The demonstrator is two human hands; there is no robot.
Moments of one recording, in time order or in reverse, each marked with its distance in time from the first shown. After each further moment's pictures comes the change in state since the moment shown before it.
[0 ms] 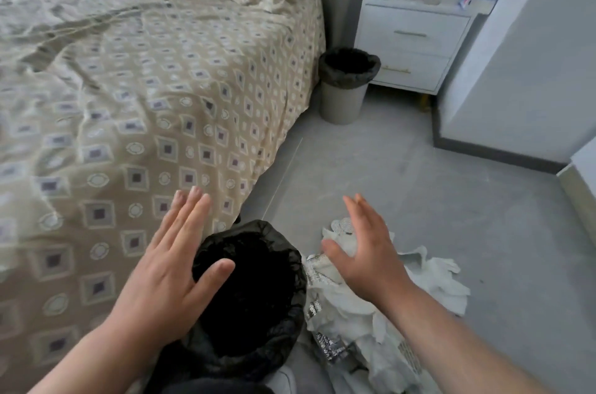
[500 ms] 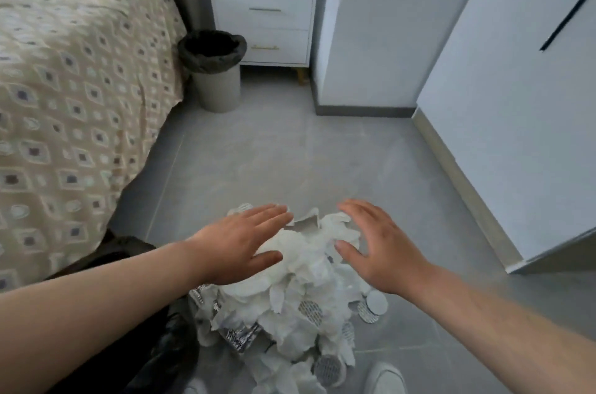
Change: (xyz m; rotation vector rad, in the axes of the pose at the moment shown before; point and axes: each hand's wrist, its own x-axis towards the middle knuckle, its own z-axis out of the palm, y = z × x) left_hand 0.097 0.161 0.173 0.098 -0.601 0.699; right_hand -0.109 0.154 -0.124 -0.254 0.079 0.095
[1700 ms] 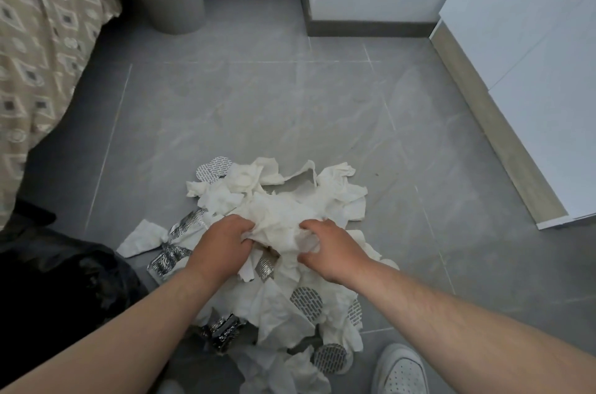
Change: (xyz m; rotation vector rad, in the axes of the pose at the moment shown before) left_hand 0.070 -0.076 0.210 -0.479 0.052 -0.566; right_hand 0.057 0.086 0.193 0.229 -0.416 0.437
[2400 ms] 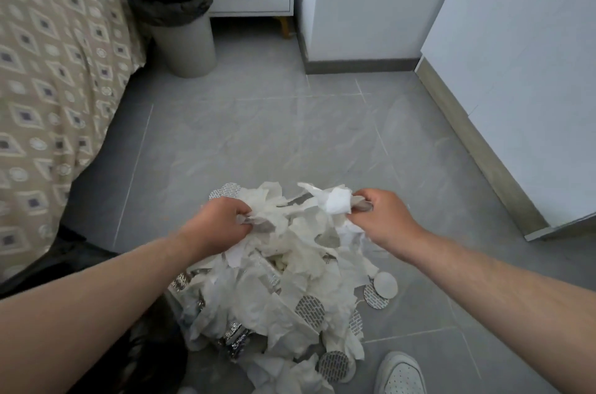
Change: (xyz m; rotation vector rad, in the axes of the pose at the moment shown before) left_hand -0.012 0.068 -0.105 0.113 -0.059 0.045; right_hand -0.056 -0.019 -0.111 0.292 0.391 -0.024
